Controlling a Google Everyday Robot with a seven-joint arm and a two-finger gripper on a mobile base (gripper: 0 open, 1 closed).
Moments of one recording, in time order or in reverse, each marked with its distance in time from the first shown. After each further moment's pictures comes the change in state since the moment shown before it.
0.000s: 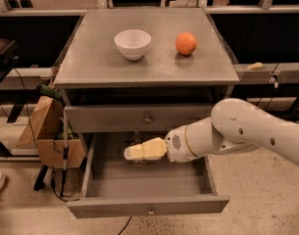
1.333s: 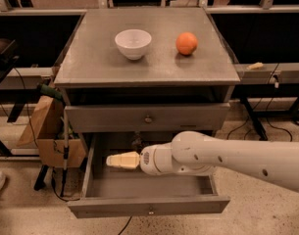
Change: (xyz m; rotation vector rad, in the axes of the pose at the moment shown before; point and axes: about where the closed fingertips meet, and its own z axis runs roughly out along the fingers) arm -0.003 -0.045 0.116 0.102 -0.131 0.097
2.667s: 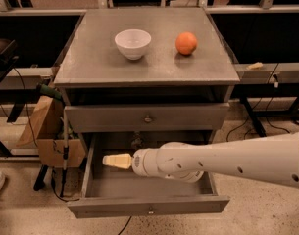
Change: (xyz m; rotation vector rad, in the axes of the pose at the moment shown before) arm -0.012 -0.017 0.045 0.080 -0.116 -0.017
